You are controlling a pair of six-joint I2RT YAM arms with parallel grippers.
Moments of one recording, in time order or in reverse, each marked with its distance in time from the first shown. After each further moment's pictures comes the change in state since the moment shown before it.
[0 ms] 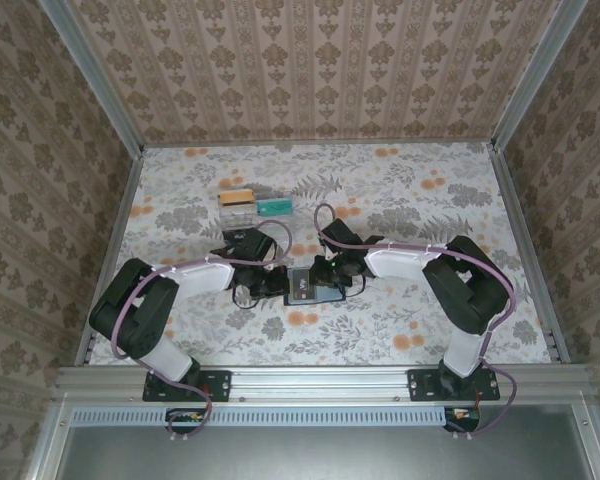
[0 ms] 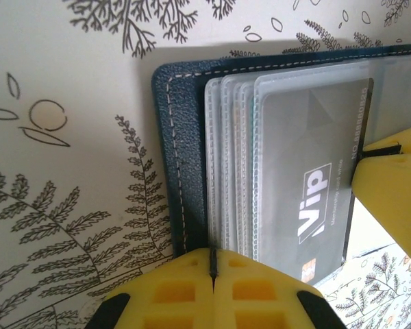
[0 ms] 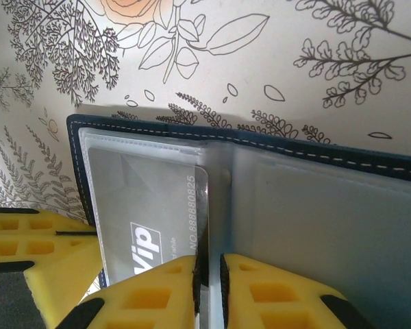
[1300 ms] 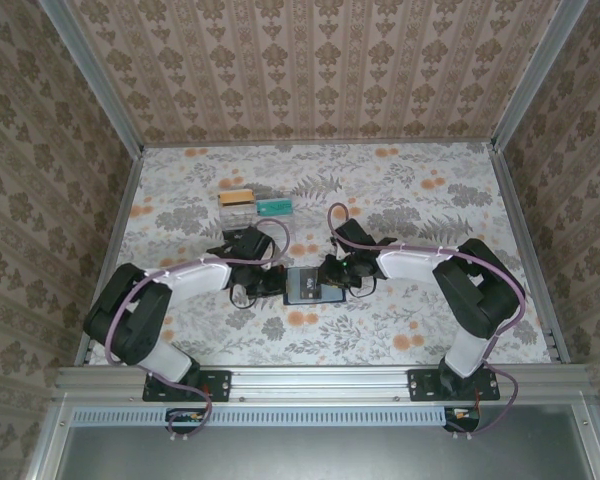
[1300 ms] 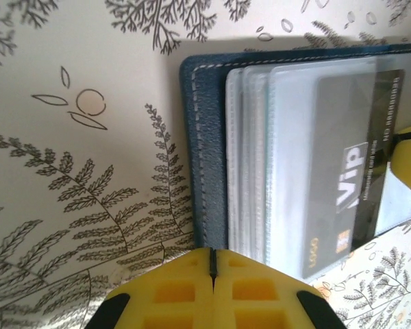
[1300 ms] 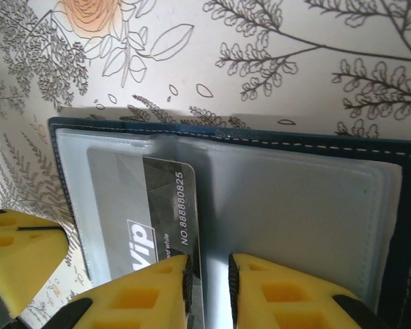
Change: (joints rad) left arm 0.008 -0.051 0.020 -0.086 -0.042 0.019; right arm -0.059 -0.059 -0.084 0.040 -0.042 0.005
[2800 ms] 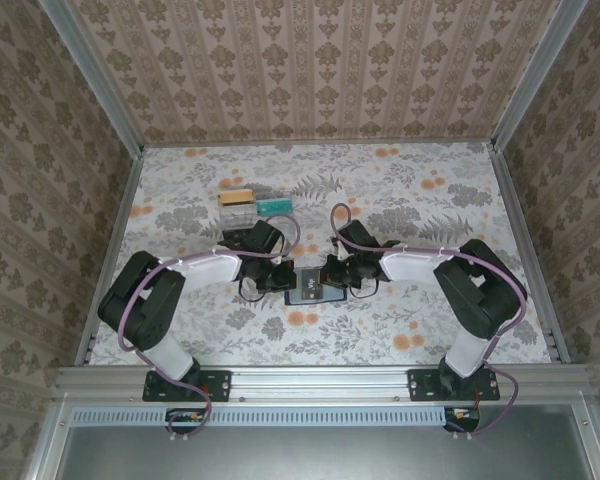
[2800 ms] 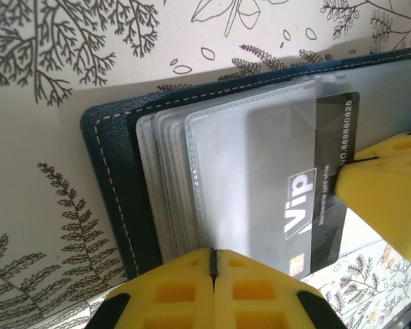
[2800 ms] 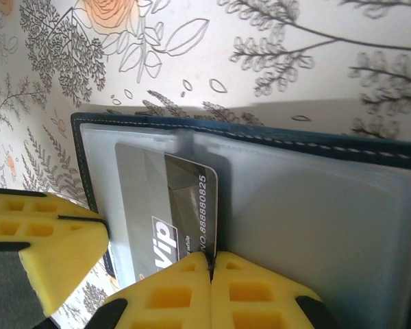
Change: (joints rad) left arm -0.026 0.111 0.082 0.026 0.061 0.014; right arm -0.023 -0.018 -0.053 0.071 -0.051 0.002
